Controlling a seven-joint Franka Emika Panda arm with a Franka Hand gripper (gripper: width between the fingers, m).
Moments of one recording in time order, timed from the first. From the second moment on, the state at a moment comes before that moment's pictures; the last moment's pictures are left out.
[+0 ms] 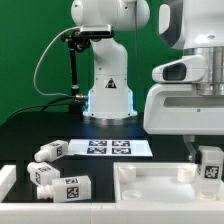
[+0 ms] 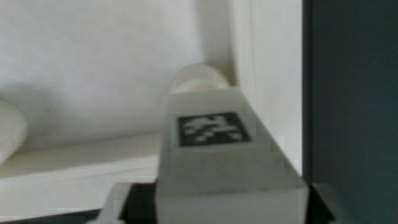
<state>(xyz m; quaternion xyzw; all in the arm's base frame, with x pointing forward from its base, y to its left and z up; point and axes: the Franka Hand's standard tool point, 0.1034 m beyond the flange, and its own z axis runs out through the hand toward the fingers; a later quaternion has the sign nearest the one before) 0.645 0.114 0.083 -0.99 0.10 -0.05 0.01</state>
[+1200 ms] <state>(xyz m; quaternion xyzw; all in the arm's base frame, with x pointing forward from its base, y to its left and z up) 0.639 0.110 0.080 -0.74 0.67 -0.02 0.06</state>
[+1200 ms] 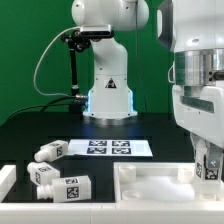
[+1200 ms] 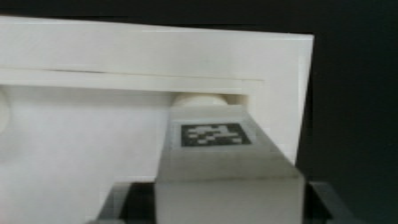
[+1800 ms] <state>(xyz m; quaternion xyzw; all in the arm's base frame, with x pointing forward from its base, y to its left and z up) 0.646 0.117 0.084 -0.94 0.34 -0.05 0.03</state>
